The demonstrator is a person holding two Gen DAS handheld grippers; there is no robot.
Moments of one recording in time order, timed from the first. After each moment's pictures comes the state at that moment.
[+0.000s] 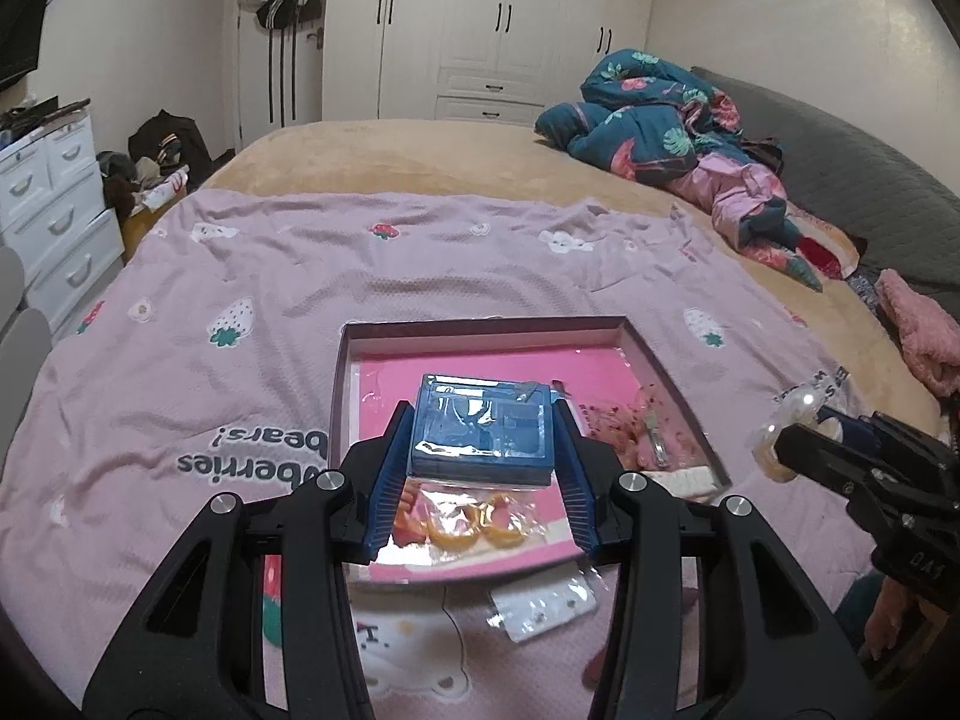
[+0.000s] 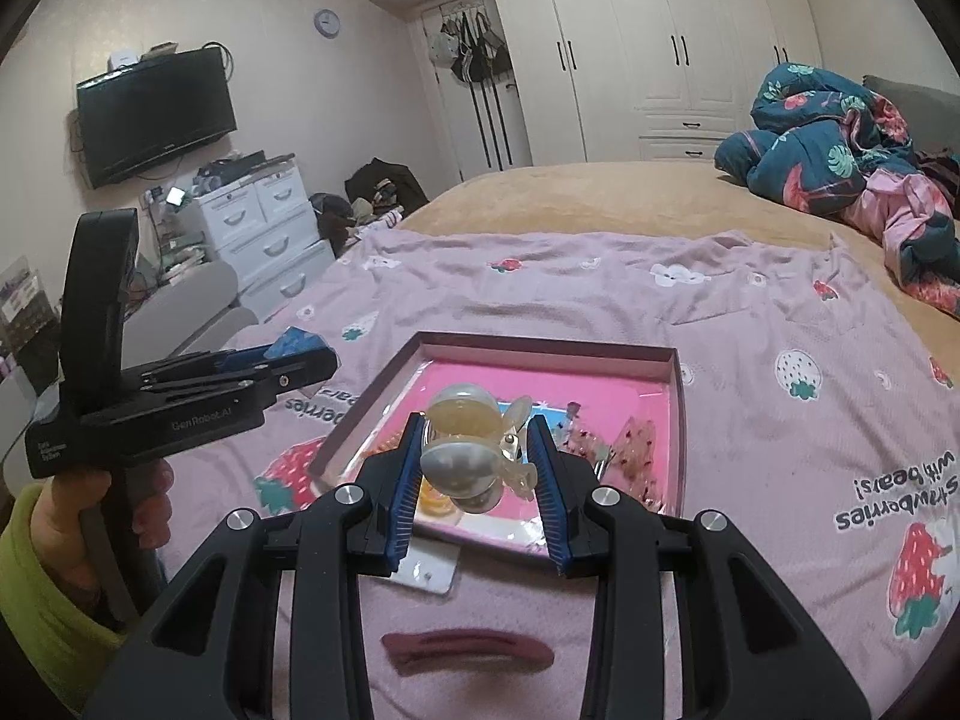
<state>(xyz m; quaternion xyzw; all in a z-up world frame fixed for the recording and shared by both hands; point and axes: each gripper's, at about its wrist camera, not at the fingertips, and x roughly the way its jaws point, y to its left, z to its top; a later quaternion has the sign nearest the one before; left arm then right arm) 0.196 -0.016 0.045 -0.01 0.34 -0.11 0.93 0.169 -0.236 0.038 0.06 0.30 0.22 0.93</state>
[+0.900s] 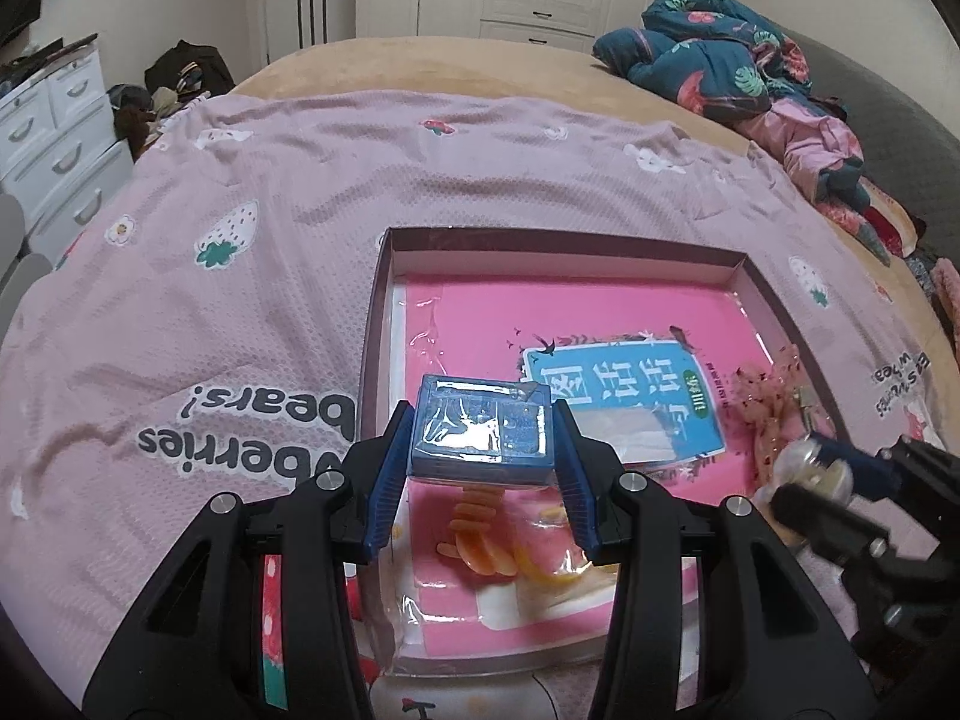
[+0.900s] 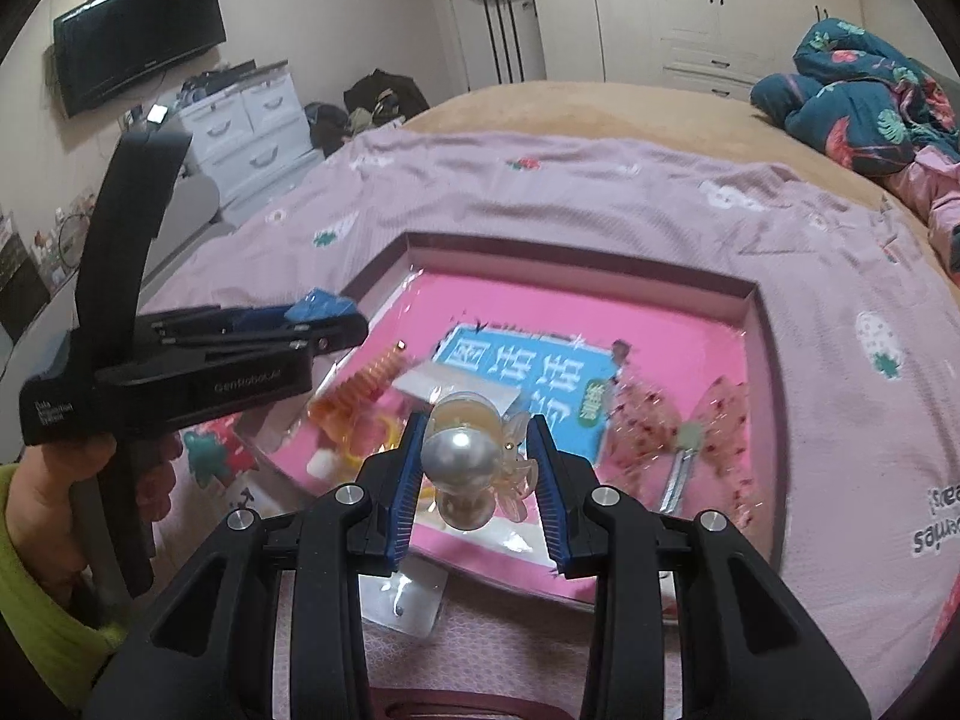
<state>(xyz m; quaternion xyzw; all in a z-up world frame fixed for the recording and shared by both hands) 0.268 0.009 -0.033 -0.01 0.42 -0.07 0.90 0.237 -0.173 -0.043 0.01 0.39 0.23 0.89</state>
